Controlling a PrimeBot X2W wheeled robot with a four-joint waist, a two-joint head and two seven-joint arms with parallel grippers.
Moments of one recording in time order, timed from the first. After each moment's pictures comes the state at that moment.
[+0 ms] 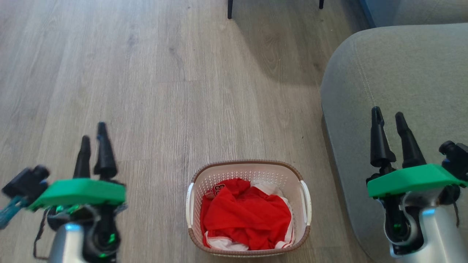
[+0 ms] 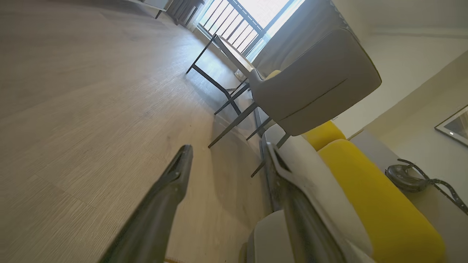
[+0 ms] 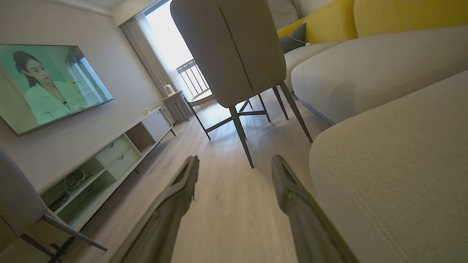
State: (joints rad) left arm -0.06 0.04 0.00 0.00 -0.82 0.04 -0.11; right arm -0.10 -0.04 0.01 -0.04 0.58 0.12 -0.11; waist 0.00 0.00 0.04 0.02
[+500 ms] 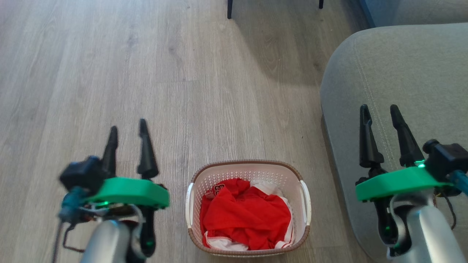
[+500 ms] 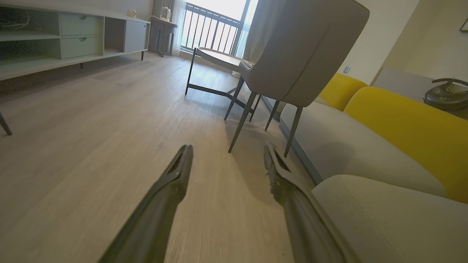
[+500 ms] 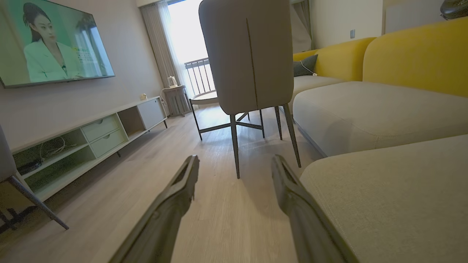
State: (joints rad) left arm -0.07 0.04 -0.20 -0.04 -0.44 0.18 -0.15; right arm -0.10 -0.05 0.06 -0.07 0.35 0.12 -0.15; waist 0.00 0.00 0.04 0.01
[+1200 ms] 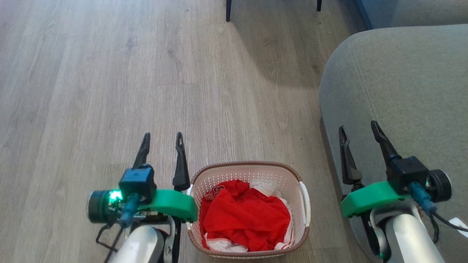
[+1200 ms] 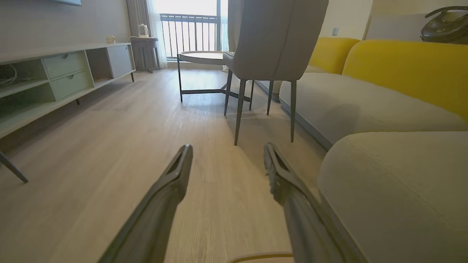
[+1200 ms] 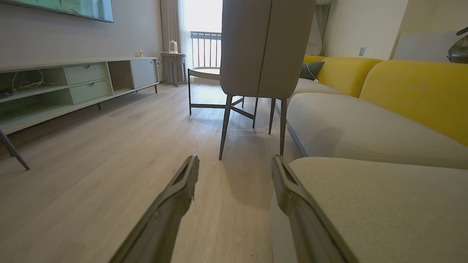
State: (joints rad) left arm -0.13 0.13 -0.49 0.06 -0.27 0.38 -0.21; right arm -0.09 -0.06 0.11 0.06 0.08 0.12 -0.21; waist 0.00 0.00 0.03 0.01
